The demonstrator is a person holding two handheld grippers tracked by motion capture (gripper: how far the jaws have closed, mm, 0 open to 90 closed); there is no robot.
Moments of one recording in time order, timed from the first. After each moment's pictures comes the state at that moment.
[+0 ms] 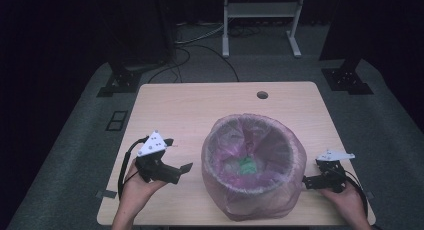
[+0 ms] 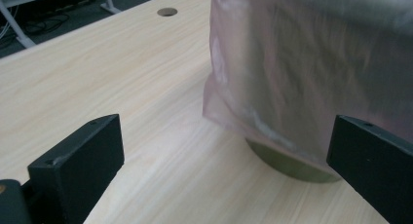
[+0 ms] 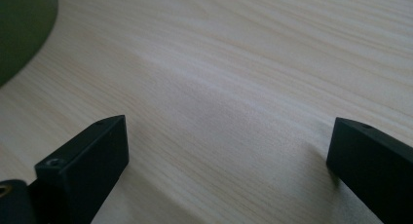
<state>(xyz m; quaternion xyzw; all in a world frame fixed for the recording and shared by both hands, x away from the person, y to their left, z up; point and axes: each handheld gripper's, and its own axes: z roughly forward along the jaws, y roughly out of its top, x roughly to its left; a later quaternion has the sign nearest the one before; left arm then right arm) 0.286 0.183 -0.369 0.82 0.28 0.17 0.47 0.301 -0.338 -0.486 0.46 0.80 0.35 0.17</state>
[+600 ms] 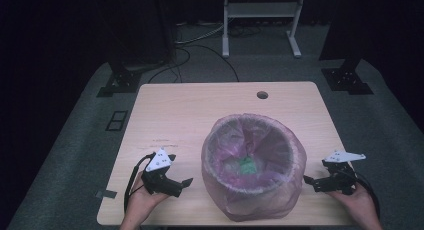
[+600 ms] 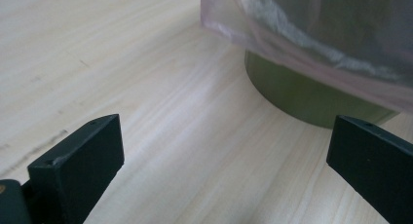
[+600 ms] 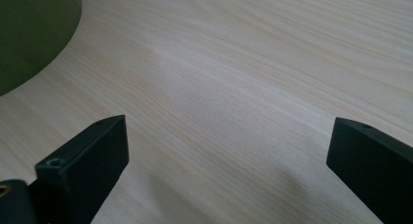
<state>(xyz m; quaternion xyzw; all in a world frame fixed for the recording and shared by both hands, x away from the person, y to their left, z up) 0.287 0.185 -0.436 0.84 0.28 0.14 0.44 0.287 -0.352 -0.468 0.45 0.81 0.35 0.17</state>
